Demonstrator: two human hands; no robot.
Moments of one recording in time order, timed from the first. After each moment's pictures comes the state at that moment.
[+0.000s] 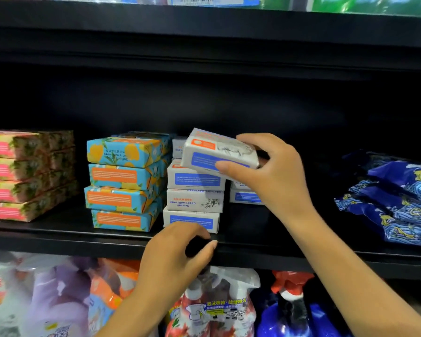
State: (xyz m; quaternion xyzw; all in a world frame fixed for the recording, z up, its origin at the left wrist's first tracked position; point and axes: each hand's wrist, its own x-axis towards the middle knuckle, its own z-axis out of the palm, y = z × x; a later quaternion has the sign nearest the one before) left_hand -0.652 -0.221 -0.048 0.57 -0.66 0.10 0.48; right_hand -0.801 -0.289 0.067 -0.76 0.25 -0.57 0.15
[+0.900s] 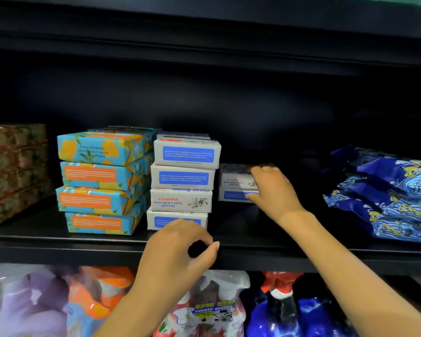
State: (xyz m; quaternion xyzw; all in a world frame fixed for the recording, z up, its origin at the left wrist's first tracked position) left_hand -0.670 -0.228 -0.035 0.58 -0.68 0.03 0.45; right_hand -0.828 -0.387 0.017 -0.82 0.47 -0.27 -0.15
